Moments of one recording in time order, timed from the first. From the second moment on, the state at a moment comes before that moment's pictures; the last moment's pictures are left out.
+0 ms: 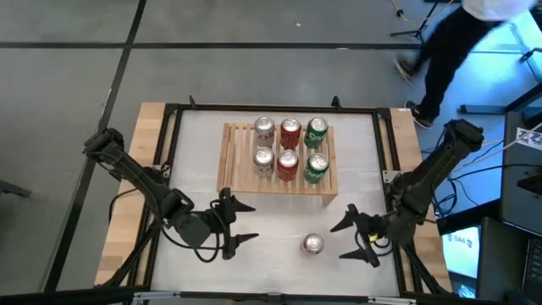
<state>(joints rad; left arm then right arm) -0.64 1.44 1.17 -0.23 -0.71 -0.52 0.90 1.07 0.59 0.06 0.46 0.60</state>
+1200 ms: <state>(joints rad) -0.64 1.44 1.16 -0.22 -0.71 -0.55 0.97 1.42 0.70 0.05 0.75 0.86</state>
